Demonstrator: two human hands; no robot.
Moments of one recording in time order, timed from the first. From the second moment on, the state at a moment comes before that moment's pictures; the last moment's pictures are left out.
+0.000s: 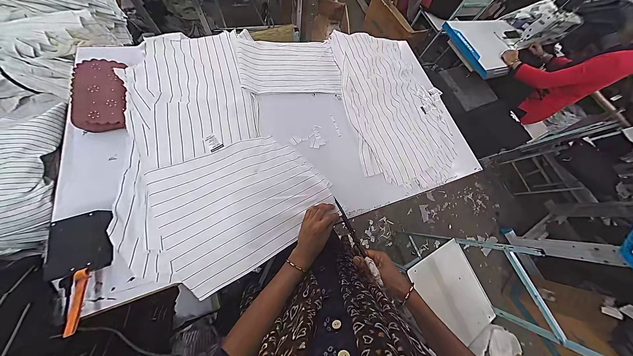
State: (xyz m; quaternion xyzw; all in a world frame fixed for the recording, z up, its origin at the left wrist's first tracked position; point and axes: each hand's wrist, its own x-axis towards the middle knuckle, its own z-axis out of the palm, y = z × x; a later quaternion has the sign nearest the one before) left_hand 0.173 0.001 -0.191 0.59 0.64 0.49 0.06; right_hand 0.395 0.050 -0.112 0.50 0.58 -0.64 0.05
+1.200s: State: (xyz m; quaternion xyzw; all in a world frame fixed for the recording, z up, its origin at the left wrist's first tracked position) left_hand 0.059 -0.200 -0.138 0.05 0.89 0.45 0.05; right_hand 0.245 0.059 -0.172 0.18 0.96 -0.18 -0.13
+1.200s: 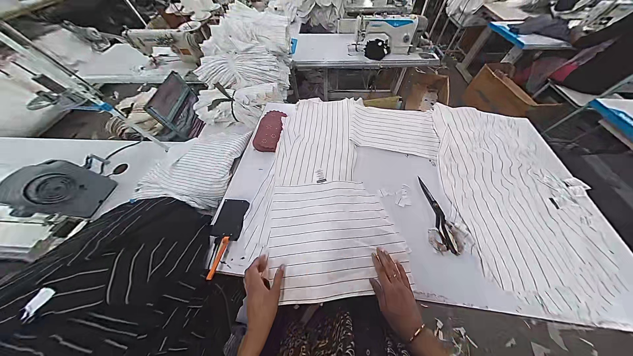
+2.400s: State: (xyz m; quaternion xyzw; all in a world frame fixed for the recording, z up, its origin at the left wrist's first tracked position) left_hand -0.215 0.205 -0.111 0.14 0.75 0.58 0.30; right_hand 0.050 0.395 -0.104 0.36 0.91 -0.21 -0.01
